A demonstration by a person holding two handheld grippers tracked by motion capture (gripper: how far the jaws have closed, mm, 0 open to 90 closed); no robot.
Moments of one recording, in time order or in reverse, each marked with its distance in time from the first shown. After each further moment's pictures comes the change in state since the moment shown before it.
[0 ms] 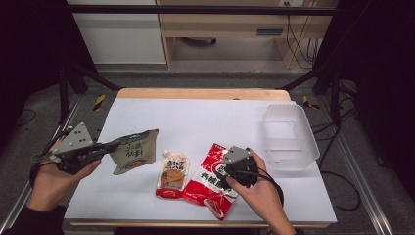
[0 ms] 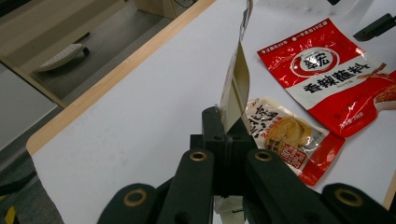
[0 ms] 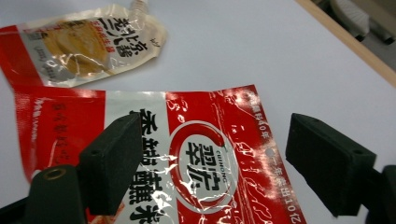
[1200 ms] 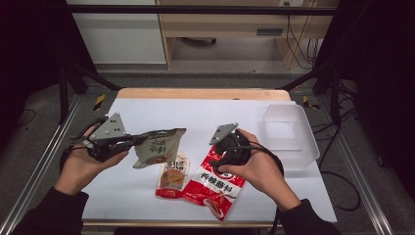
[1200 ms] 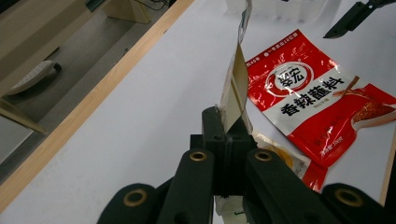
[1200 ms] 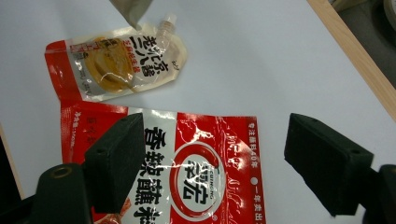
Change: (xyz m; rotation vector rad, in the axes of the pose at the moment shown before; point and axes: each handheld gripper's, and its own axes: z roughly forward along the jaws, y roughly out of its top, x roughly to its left) left arm -0.018 0.054 0.040 0.022 -0.102 0.100; right arm -0.020 0.068 -0.015 0.110 0.133 -0.130
